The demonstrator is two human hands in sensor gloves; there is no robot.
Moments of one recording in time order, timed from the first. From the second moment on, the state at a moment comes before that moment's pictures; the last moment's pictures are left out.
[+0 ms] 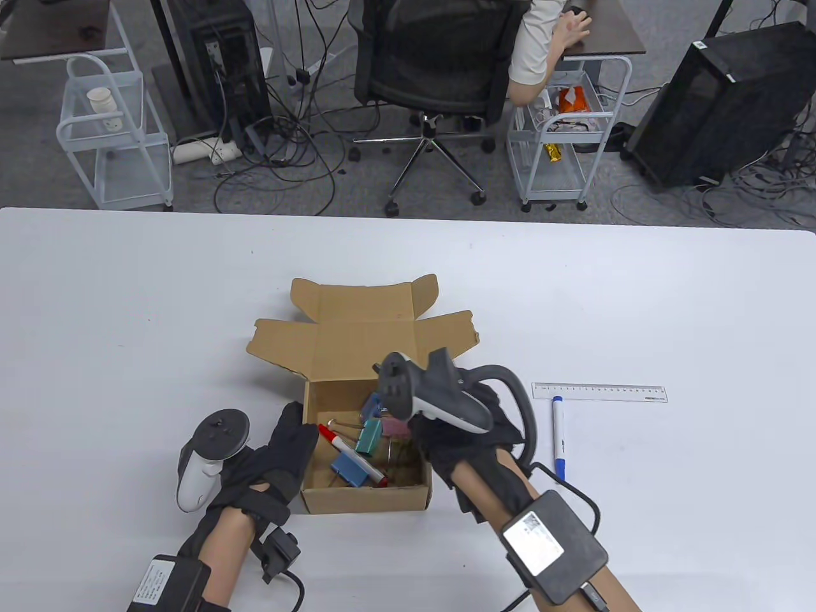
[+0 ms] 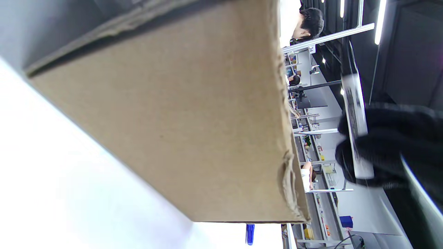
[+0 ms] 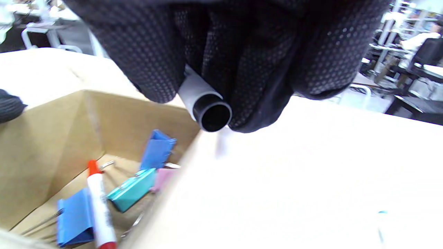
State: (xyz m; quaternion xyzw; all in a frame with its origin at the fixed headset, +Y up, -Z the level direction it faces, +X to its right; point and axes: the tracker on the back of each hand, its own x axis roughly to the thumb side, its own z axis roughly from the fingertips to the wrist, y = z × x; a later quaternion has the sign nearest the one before) left_hand -0.225 -0.724 -0.267 -0.25 -0.08 0.57 0.78; right_hand 0.042 -0.566 -0.292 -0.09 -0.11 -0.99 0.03
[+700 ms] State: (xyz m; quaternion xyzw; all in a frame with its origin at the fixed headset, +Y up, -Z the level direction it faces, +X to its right) left_hand -0.232 -0.728 -0.279 -0.22 -0.06 0.58 0.78; right_hand 0.270 -0.659 -0.303 0.19 -0.18 -0.96 -0.07
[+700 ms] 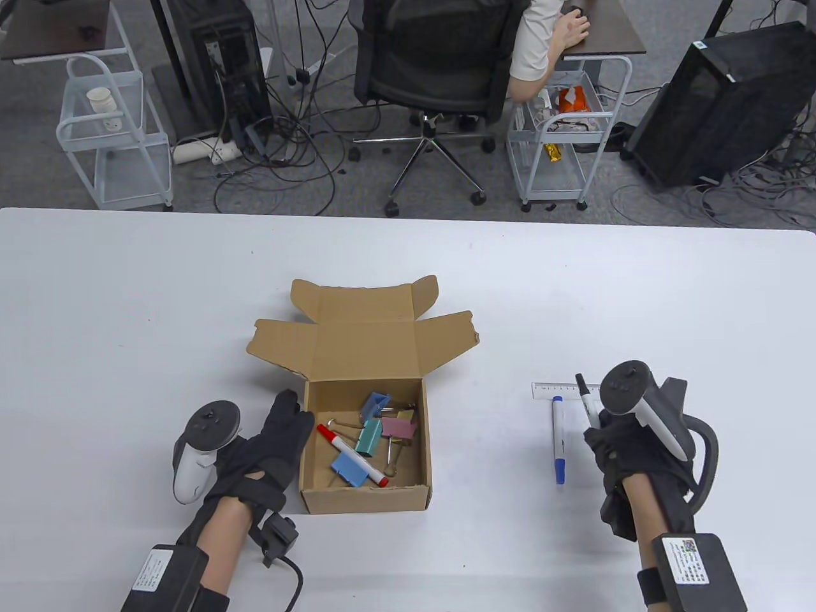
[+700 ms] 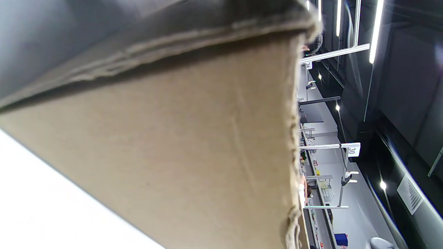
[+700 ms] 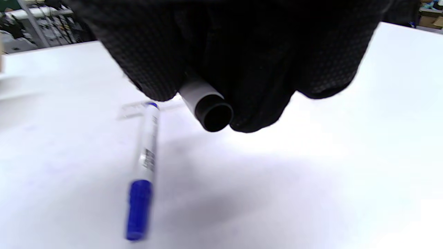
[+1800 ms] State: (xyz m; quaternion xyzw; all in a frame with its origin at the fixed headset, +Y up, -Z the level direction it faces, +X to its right) left_hand -0.226 -0.734 -0.284 -0.22 -0.10 0.59 0.77; right_hand 0.265 -0.705 -0.323 0.25 -0.19 -0.95 0.06
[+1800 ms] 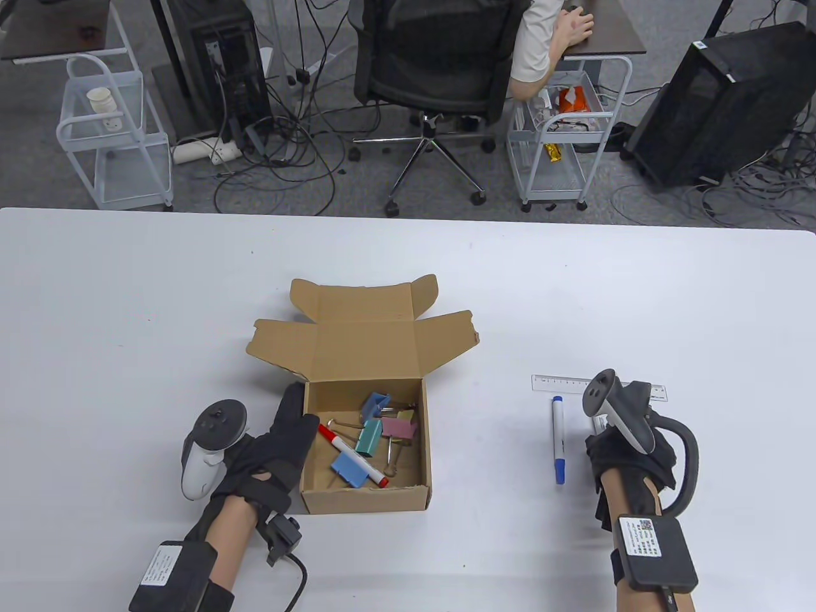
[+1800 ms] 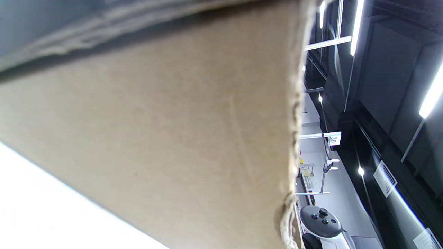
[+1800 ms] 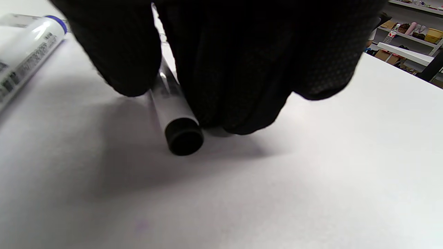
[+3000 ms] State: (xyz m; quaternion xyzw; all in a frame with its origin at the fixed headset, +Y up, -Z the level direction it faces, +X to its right) left_hand -0.227 -0.736 -0.282 -0.22 -0.09 0.58 0.78; right_hand -0.036 -0.598 -0.298 -0.19 -0.09 -0.98 0.07
